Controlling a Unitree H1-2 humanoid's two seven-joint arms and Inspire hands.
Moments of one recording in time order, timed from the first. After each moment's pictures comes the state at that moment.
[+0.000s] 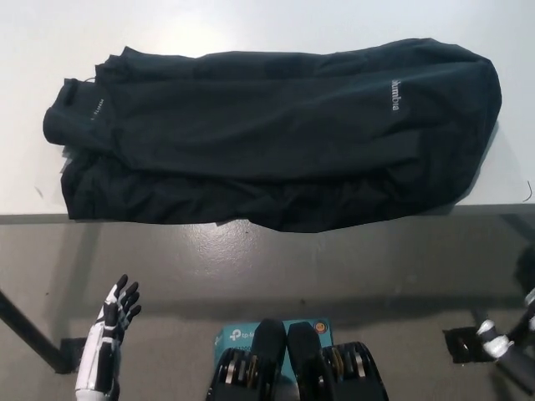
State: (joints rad) left_arm 0.04 0.10 0.07 0.22 -0.03 -0.30 -0.03; right_arm 0.15 -0.09 -0.12 -0.33 0.06 -0.17 0.03
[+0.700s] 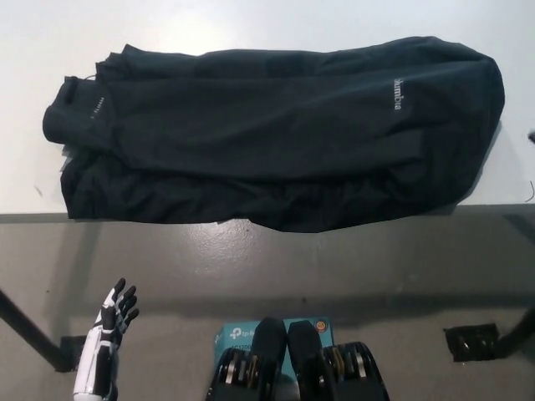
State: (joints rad) left_arm 0.04 0.10 0.07 0.22 -0.03 -0.30 -0.03; right_arm -0.43 -0.29 -0.30 -0.12 0.41 0.27 0.03
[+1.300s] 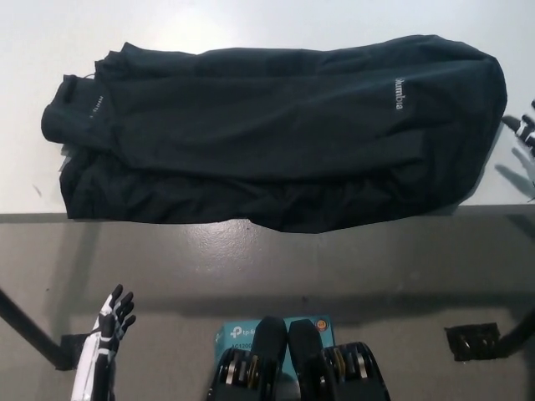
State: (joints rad) left_arm 0.07 0.10 0.08 0.22 -0.01 -0.32 -0.03; right_arm -0.64 -0.32 -0.35 0.48 0.51 0.40 0.09
